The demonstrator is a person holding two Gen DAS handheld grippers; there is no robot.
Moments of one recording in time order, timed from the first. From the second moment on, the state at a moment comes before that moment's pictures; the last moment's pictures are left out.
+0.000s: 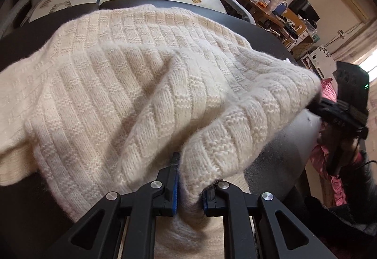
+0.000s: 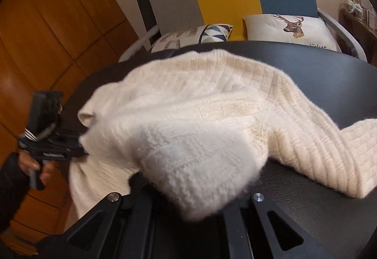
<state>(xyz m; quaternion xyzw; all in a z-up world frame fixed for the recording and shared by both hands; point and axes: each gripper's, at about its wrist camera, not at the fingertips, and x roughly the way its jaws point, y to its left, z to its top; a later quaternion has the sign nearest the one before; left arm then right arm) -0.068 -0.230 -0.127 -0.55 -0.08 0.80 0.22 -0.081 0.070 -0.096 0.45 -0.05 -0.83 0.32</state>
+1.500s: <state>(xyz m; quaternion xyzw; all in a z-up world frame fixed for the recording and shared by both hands) -0.090 -0.233 -0.131 -0.61 -0.07 0.77 0.16 -0.003 0.041 -0.142 0.38 0.04 -0.85 0.37</state>
